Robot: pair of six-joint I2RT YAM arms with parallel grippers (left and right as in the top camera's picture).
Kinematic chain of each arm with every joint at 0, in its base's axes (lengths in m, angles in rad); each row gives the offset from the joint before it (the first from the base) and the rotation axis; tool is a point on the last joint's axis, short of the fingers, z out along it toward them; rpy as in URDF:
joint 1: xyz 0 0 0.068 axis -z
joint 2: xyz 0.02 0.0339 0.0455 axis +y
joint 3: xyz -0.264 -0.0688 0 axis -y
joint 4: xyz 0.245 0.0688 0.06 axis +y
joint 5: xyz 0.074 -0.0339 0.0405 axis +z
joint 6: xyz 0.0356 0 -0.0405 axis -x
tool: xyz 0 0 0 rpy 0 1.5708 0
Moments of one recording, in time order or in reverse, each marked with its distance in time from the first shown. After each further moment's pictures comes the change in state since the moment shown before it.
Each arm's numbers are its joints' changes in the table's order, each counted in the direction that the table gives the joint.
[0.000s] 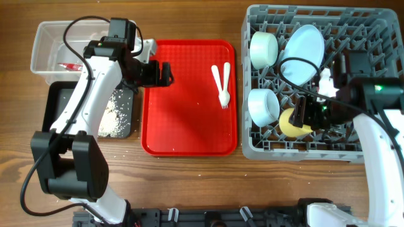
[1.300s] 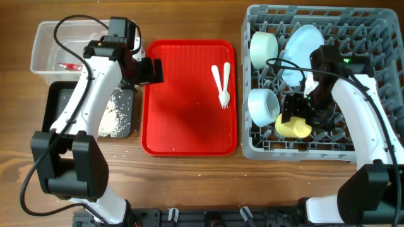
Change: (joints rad) left arm 0.000 0.000 0.000 -0.020 0.187 0.113; right arm -0.011 0.260 -0.035 -0.068 -0.061 -0.011
